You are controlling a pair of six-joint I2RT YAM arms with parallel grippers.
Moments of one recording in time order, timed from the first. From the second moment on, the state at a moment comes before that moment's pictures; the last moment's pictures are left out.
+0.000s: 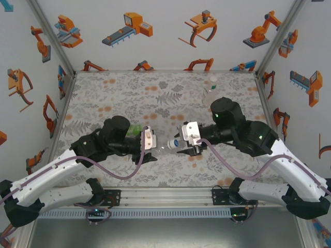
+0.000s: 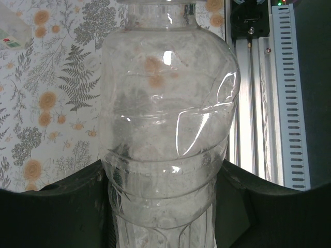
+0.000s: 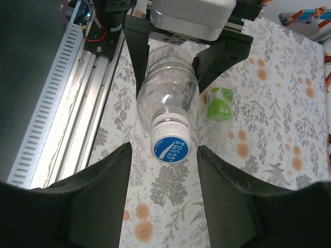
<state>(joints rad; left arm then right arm) -0.99 0.93 0.97 -0.57 0.44 0.44 0.93 1.04 1.39 -0.88 -0.64 -0.73</state>
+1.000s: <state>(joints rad) -1.00 0.92 0.97 -0.57 0.43 0.44 0.93 1.05 1.35 -0.81 -0.61 -0.52</state>
